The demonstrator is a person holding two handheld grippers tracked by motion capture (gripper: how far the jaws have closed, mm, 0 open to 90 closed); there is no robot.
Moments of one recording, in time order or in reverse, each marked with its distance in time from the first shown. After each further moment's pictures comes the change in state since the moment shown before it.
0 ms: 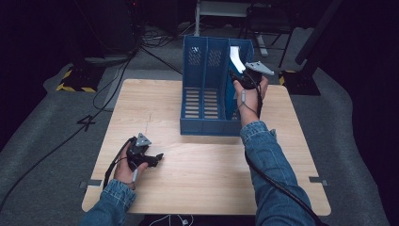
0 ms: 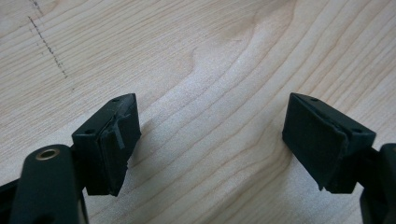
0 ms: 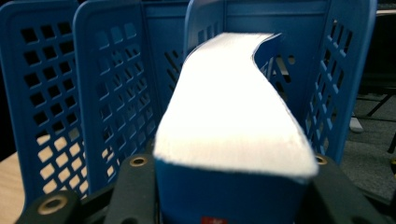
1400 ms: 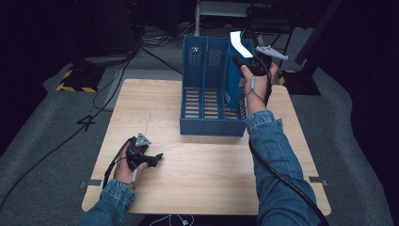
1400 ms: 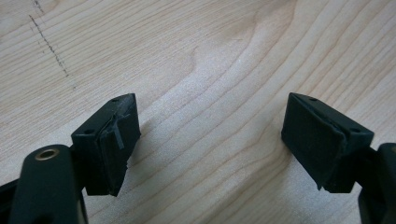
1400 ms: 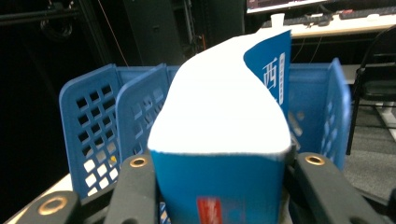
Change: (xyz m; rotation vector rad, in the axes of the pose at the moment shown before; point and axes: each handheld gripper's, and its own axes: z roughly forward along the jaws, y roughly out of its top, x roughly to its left) left arm 0.001 0.000 0.000 -0.003 0.001 -0.004; right arm -0.012 0.048 -0.010 -0.050 0.112 0.079
